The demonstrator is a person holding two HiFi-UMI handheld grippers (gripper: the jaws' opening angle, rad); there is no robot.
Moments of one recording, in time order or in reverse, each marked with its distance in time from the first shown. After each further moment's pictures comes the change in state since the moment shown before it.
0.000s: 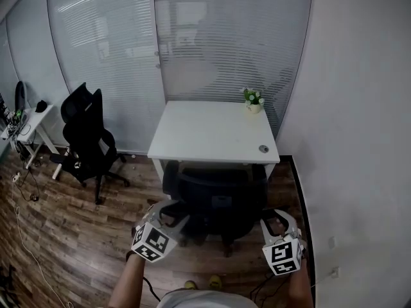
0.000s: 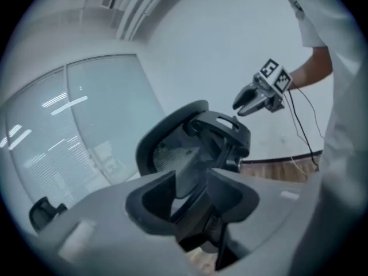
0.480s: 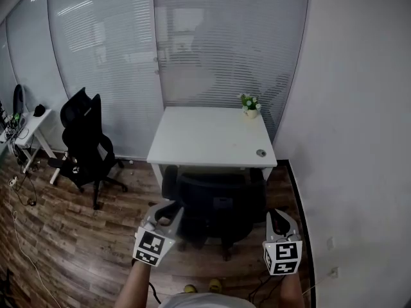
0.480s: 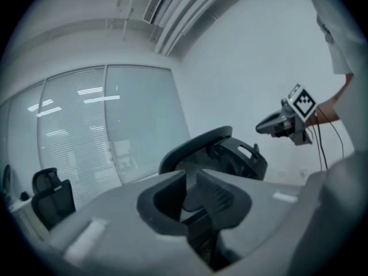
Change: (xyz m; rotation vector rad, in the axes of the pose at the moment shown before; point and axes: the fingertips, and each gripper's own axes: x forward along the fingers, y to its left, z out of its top) left arm -0.033 0.031 0.025 -0.224 -0.176 0.184; right arm -0.020 -0.017 0.030 0.311 -0.124 -0.167
